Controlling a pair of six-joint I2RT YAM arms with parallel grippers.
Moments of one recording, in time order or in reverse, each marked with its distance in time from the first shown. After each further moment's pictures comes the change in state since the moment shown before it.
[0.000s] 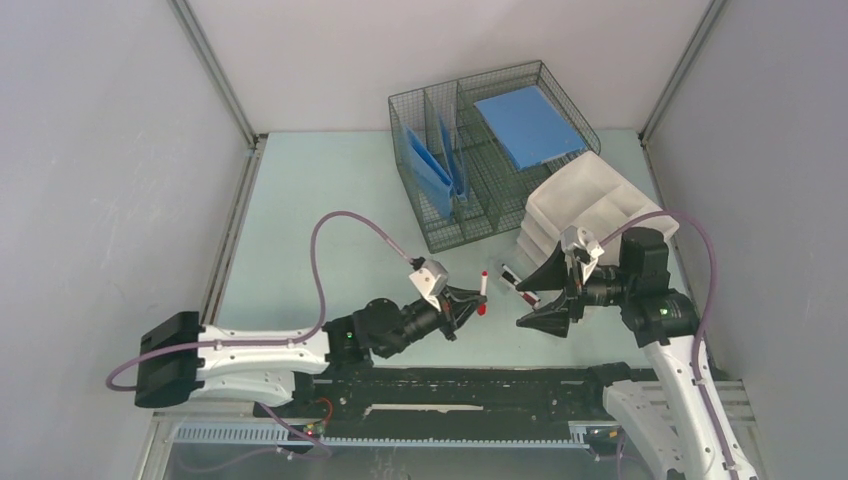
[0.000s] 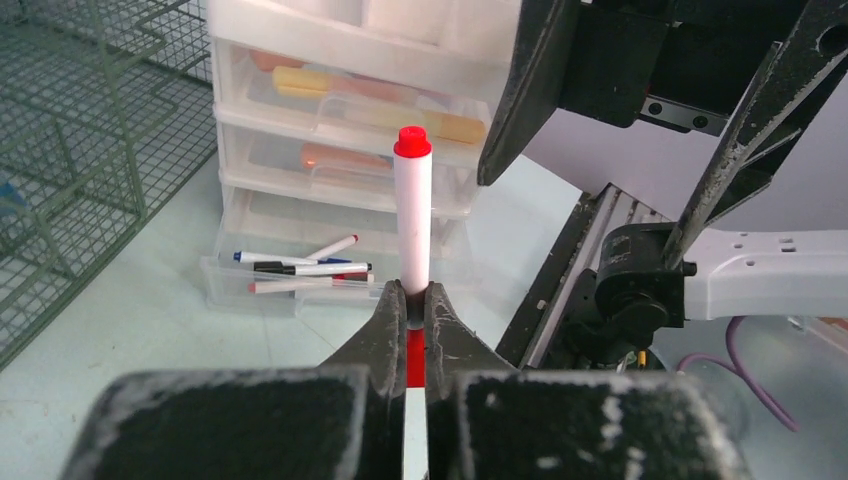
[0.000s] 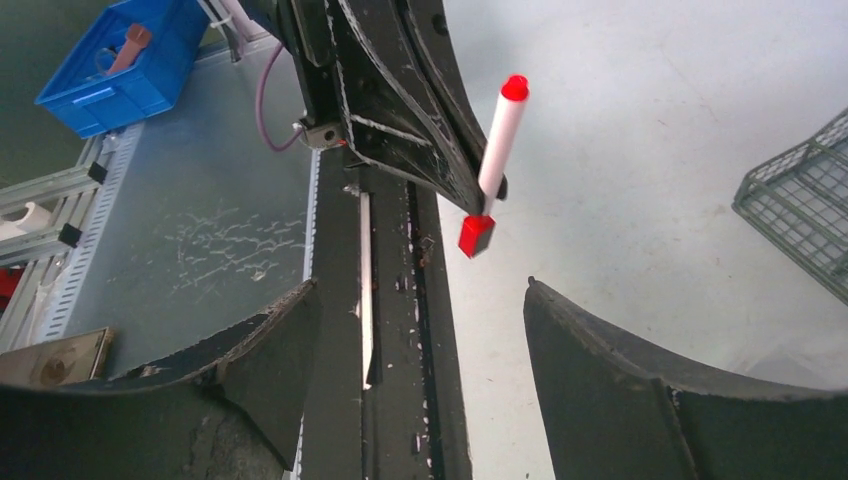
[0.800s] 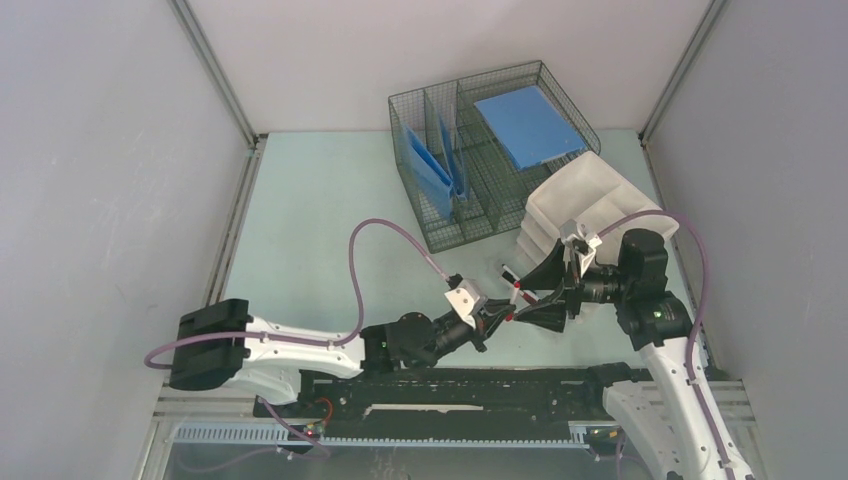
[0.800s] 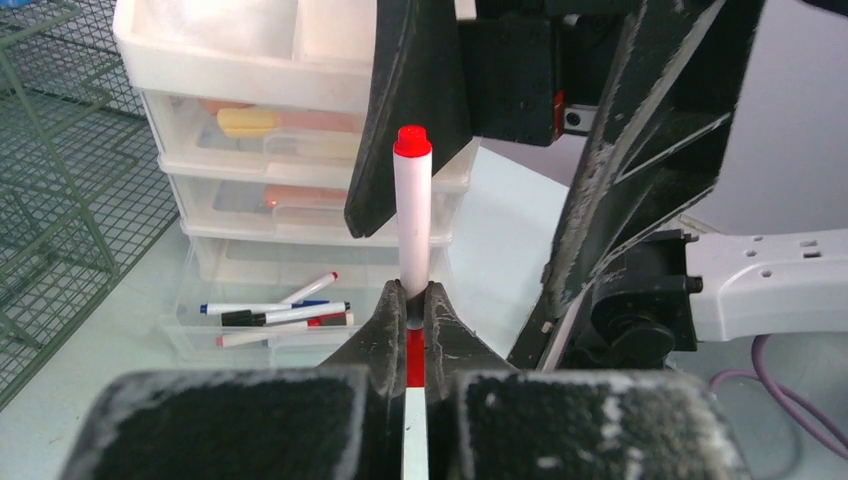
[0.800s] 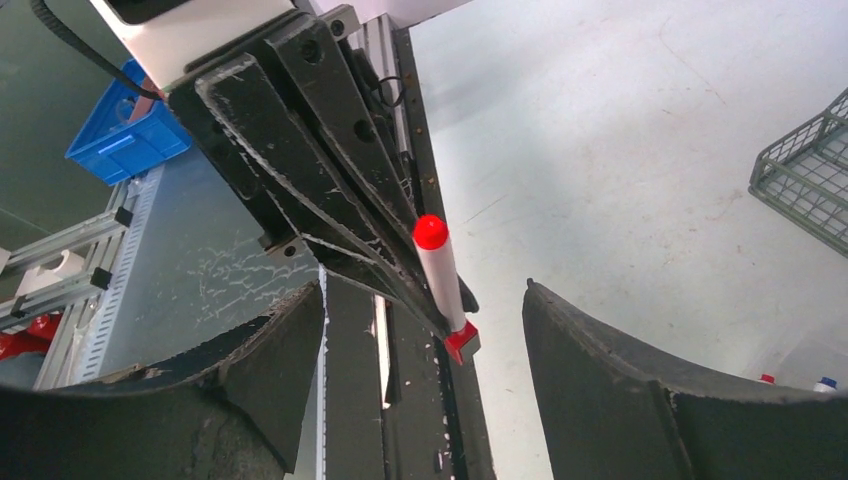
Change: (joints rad) left arm -0.126 0.262 0.121 0.175 -0.114 0.158; right arm -0.003 -0.019 -0.082 0.200 0.003 0.238
